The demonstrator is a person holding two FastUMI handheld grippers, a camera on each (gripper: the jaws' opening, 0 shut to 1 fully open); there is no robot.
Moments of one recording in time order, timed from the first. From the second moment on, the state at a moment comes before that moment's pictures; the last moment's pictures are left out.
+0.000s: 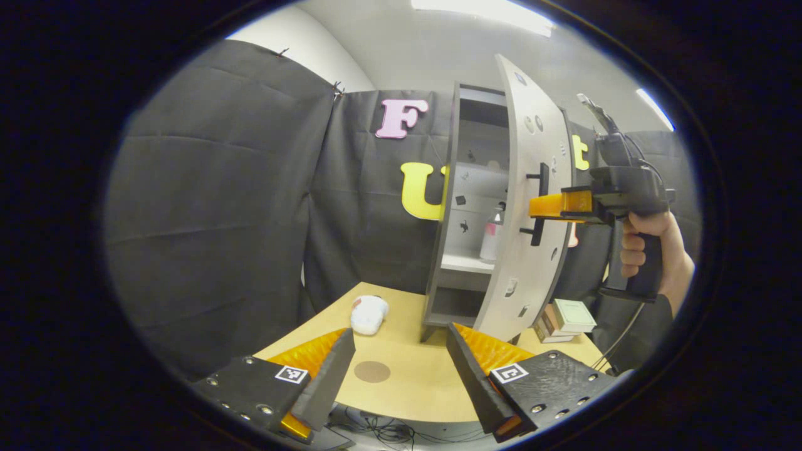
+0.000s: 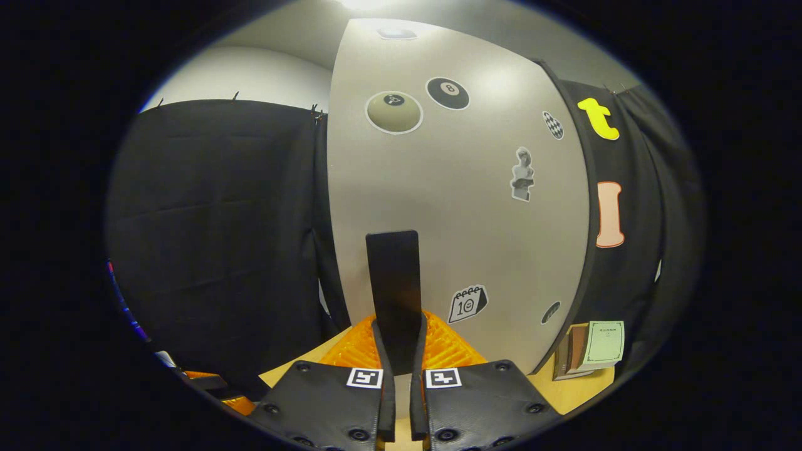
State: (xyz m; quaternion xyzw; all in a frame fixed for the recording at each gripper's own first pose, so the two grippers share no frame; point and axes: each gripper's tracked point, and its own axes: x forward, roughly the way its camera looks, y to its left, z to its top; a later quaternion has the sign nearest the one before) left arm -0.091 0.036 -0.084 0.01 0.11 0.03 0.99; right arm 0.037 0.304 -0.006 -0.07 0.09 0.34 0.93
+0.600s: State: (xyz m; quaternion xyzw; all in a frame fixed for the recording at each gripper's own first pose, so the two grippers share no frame) left arm -0.115 -0.063 -0.092 0.04 0.12 -0.04 0.99; right arm 0.036 0.254 0.002 -0.05 0.06 0.30 0.95
